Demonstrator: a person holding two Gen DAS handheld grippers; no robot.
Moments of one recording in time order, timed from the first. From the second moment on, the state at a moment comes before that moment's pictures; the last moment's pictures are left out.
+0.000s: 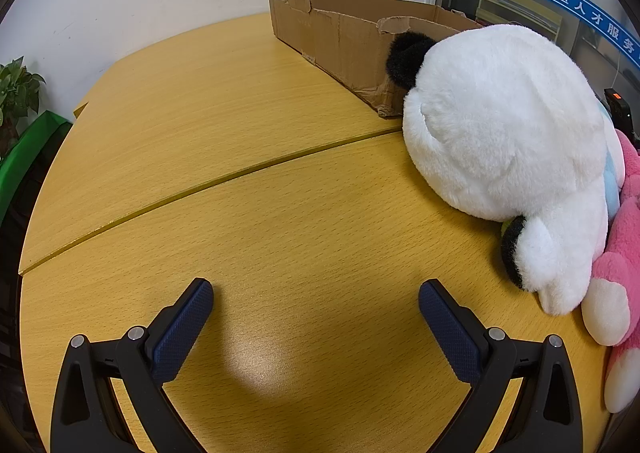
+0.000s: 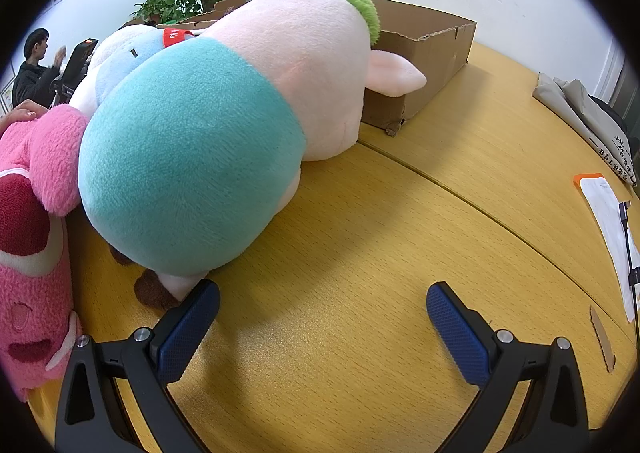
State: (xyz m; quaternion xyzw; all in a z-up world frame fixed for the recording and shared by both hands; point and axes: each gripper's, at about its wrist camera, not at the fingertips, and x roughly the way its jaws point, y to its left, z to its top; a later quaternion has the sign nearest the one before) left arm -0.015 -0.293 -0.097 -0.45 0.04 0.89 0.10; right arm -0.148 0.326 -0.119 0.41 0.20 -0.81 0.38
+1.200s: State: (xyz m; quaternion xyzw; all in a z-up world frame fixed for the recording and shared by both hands) left arm -0.015 -0.294 -0.096 -0.45 0.04 0.89 0.09; right arm -0.147 0.326 -0.119 0.41 0.19 -0.81 0.38
